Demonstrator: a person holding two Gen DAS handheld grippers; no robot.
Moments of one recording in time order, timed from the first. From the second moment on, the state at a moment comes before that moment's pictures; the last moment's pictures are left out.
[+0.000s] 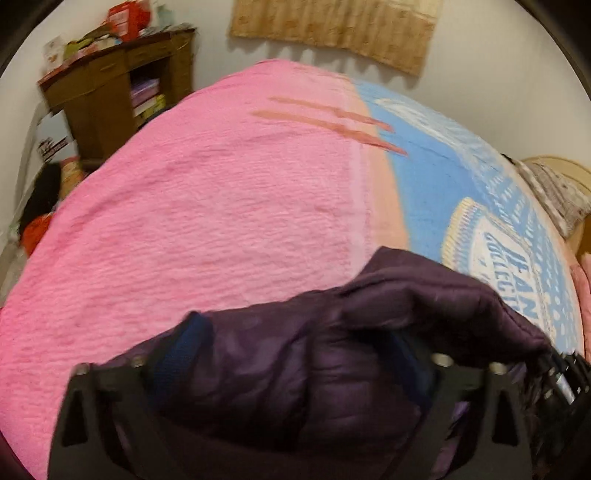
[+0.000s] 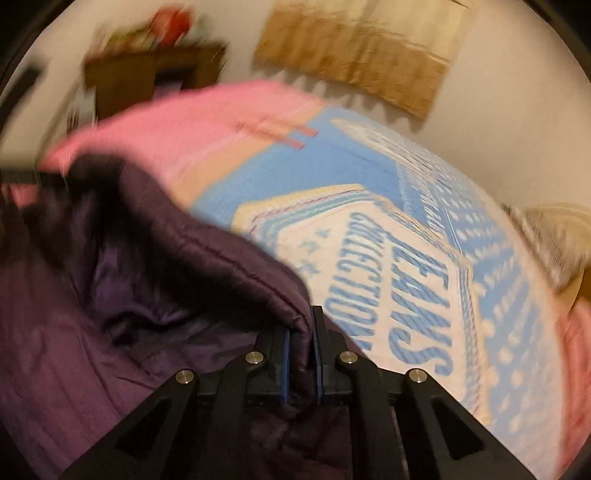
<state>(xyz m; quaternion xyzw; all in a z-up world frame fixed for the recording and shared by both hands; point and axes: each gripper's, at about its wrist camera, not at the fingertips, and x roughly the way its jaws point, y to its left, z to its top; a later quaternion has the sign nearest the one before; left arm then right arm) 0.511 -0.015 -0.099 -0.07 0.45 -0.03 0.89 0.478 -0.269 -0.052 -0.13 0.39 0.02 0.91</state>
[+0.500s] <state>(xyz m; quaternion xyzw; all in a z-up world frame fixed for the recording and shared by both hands) 0.468 -0.026 -0.123 -0.01 0.44 -0.02 0.90 0.480 -0.306 -0.088 0.00 0.47 0.04 0.88</state>
